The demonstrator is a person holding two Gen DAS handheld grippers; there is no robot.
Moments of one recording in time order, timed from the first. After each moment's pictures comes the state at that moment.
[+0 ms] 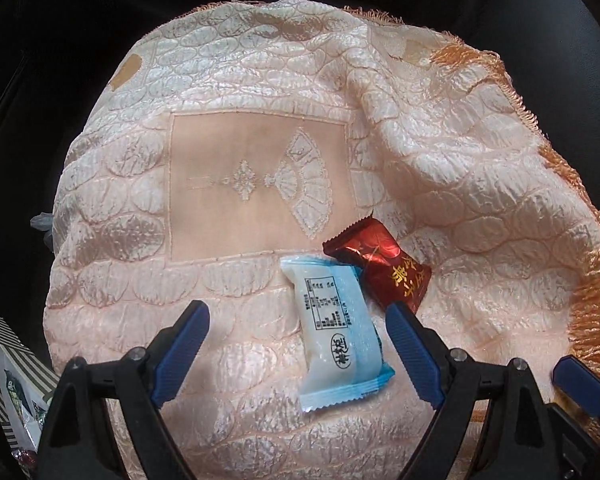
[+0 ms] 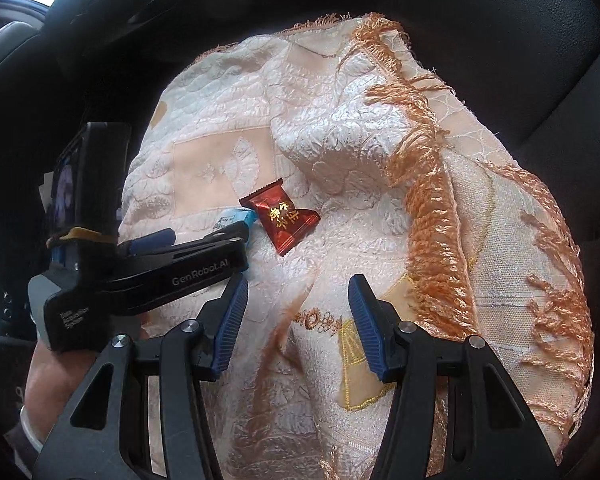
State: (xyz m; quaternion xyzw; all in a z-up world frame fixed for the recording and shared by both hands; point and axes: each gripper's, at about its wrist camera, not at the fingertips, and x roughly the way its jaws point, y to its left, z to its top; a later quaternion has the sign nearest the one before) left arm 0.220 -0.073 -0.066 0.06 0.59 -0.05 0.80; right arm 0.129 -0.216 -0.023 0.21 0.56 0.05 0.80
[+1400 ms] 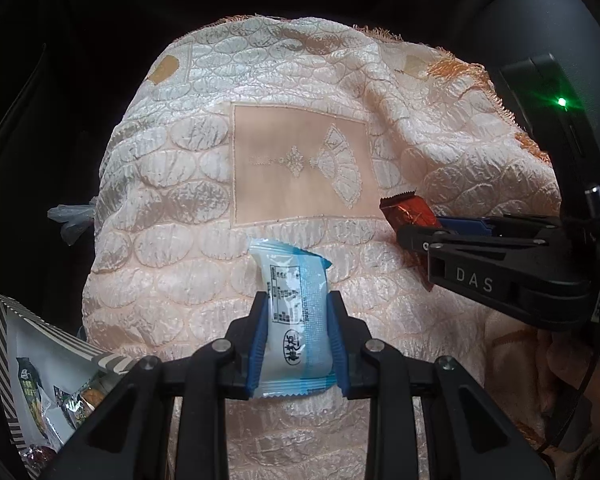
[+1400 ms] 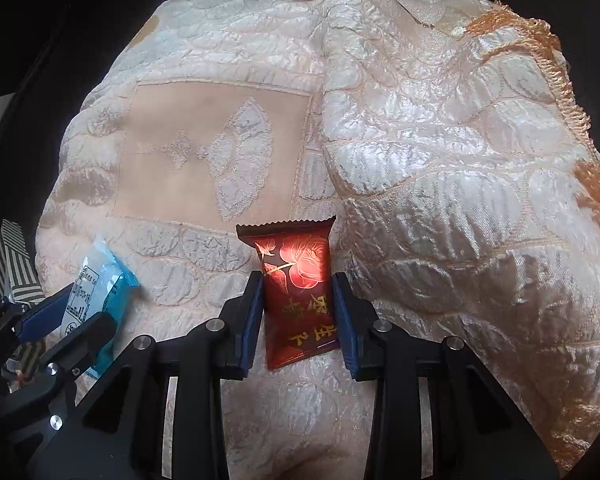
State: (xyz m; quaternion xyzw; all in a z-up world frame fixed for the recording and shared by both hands) left arm 0.181 -0.027 -0.040 0.05 0.57 -0.07 0.82; right arm 0.228 -0.164 -0.097 0.07 0.63 0.11 0.76
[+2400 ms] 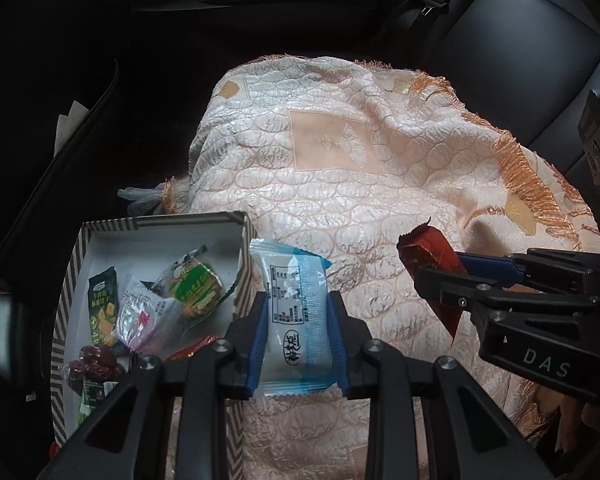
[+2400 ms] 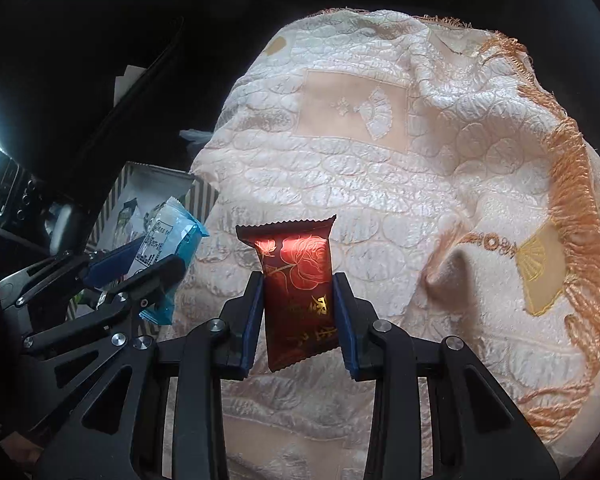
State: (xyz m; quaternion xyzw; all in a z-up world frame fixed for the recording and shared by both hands) left arm 0.048 0.029 0.022 0.07 0.51 -0.06 0.86; right arm 0.076 -0.111 0.000 0.12 0.57 0.18 0.80
